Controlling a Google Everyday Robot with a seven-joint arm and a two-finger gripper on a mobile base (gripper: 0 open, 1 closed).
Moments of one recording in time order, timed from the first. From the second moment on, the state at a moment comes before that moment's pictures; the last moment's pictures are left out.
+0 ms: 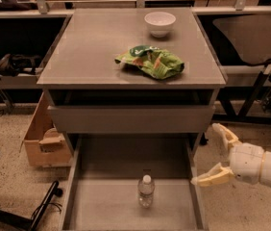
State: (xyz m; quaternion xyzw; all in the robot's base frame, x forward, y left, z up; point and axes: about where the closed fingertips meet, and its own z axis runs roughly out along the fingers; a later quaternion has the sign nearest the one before) arm 0.463 -0.198 0.726 -0.44 0.68 0.24 0.54
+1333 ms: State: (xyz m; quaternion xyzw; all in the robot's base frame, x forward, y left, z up) arm 0.489 -0.075 0.527 -0.43 0.65 0.33 0.53
